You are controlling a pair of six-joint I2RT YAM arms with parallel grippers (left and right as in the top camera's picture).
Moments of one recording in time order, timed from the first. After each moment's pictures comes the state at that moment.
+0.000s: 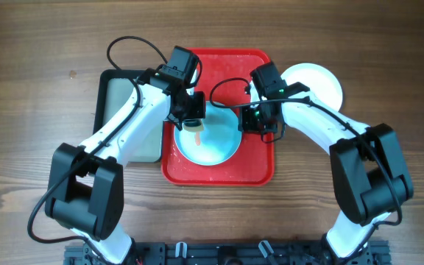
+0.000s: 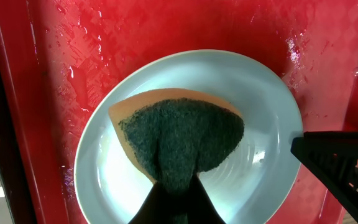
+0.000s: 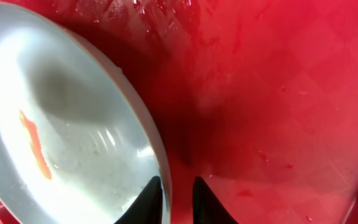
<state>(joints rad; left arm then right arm) -0.41 1.82 1.33 -0.83 0.15 -0.41 0.40 1.90 1.17 -0.61 -0.33 0.42</state>
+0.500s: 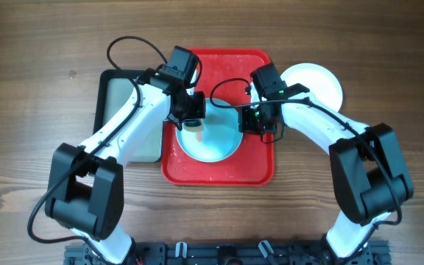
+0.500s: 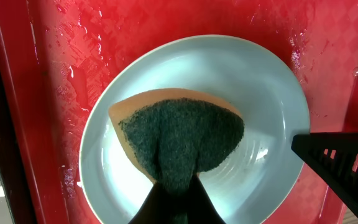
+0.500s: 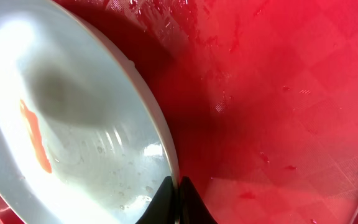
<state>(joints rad) -0.41 1.82 1.33 -0.83 0.15 -0.41 0.40 1.90 1.16 -0.59 -0.34 0.45</state>
